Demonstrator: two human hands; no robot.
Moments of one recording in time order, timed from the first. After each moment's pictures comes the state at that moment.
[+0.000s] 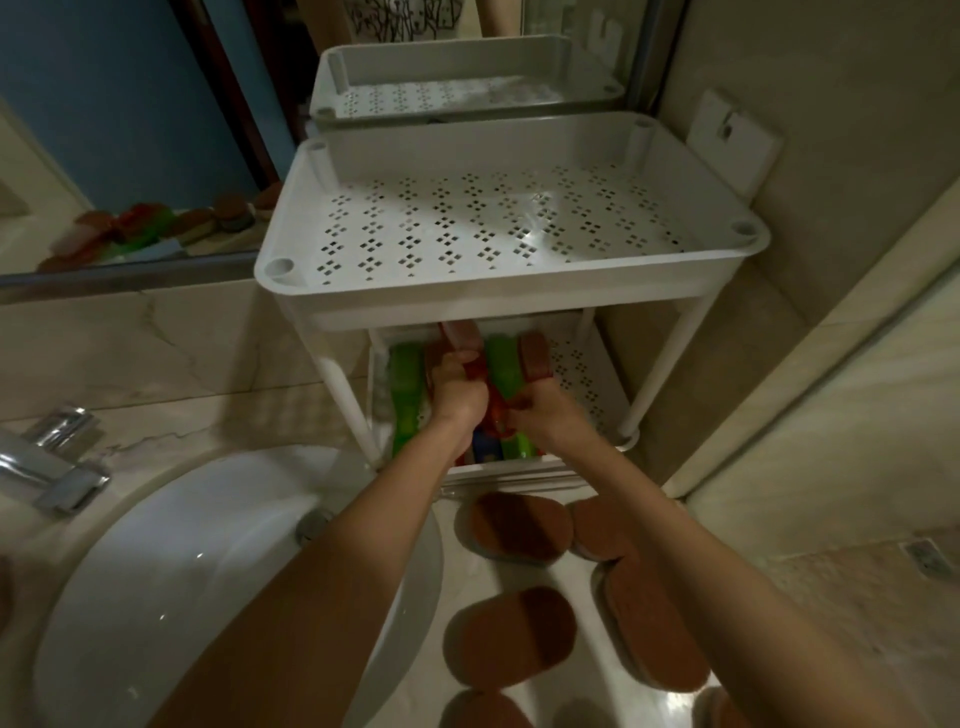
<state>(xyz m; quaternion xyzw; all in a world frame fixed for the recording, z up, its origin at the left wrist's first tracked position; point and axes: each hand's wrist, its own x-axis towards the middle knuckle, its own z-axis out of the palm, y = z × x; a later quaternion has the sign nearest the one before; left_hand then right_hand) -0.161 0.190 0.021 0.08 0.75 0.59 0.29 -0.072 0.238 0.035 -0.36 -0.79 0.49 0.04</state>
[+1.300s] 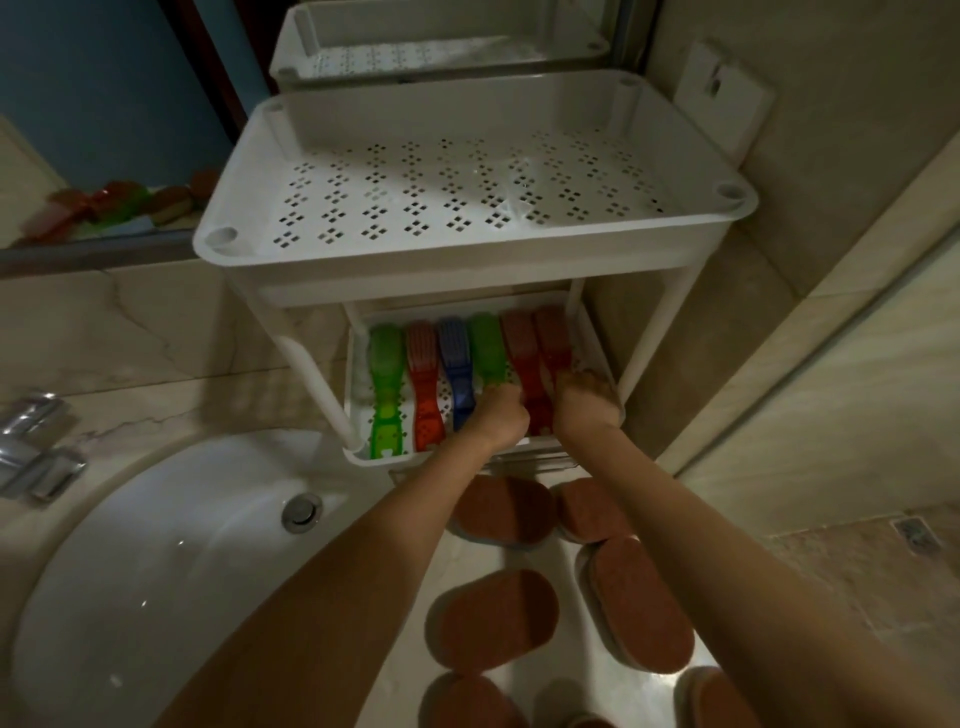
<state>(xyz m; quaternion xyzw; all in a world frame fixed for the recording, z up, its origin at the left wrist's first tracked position) -0.122 0.205 -0.002 0.29 0.84 0.25 0.39 -0.045 0.263 0.015 -0.47 -0.87 0.14 -0.08</state>
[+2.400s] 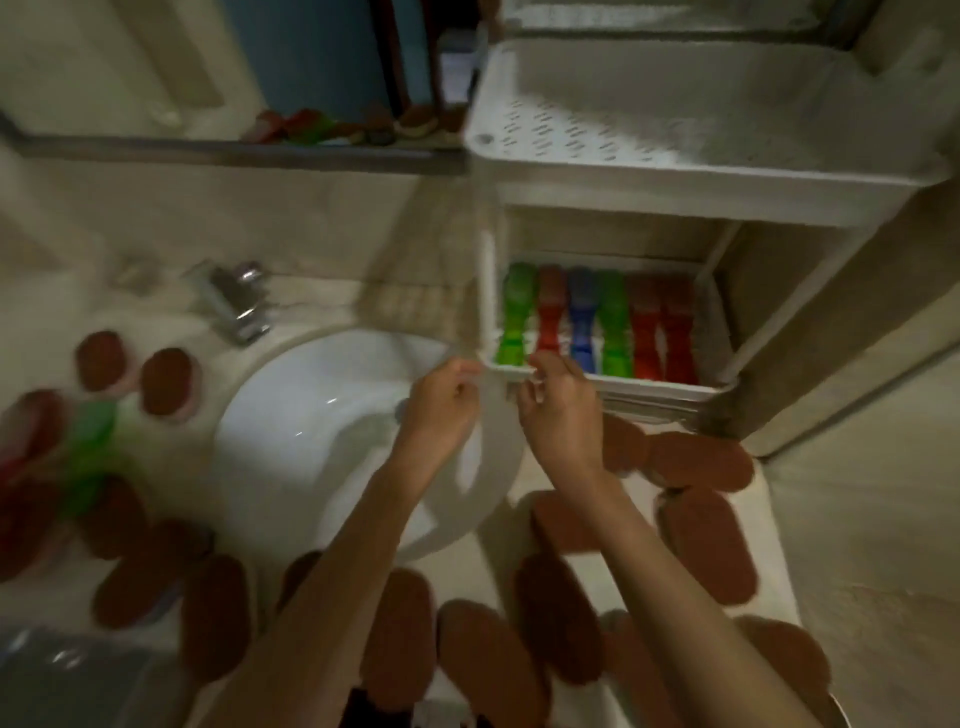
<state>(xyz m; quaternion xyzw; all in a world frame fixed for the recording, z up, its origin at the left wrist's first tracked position) -0.114 -0.006 0.060 0.12 0.89 0.41 0.18 -0.047 0.089 0.048 -0.28 -0.89 0.33 0.17</state>
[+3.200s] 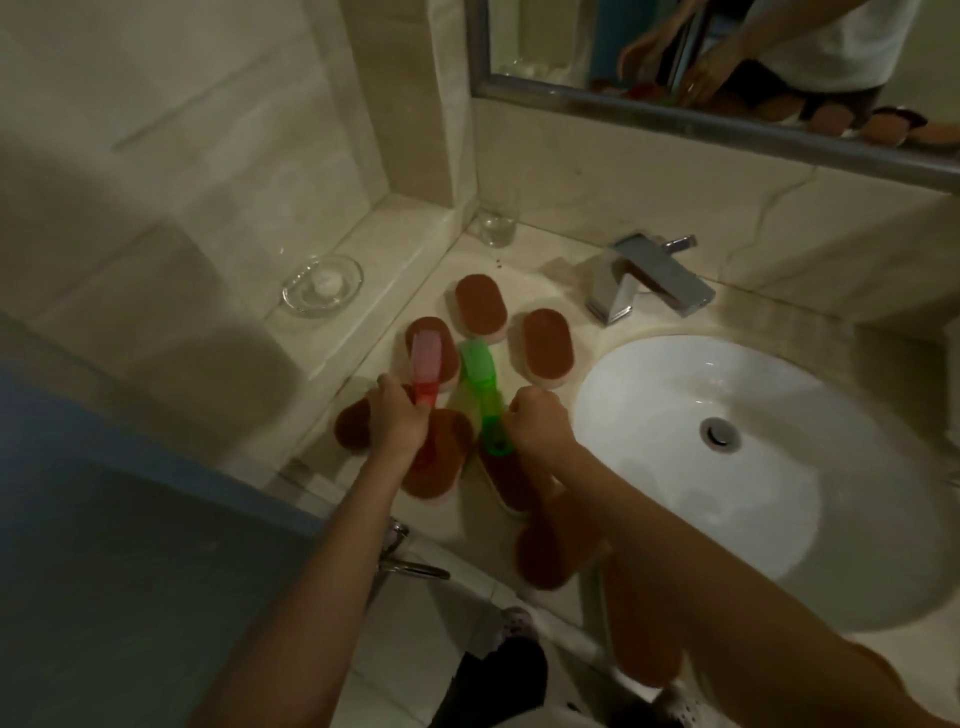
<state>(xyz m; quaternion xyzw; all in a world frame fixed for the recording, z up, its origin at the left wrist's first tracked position) -0.308 -0.452 0.010 -0.18 0.91 0.36 0.09 -0.284 -0.311 -0.005 -0.17 -0.91 0.35 -0.16</state>
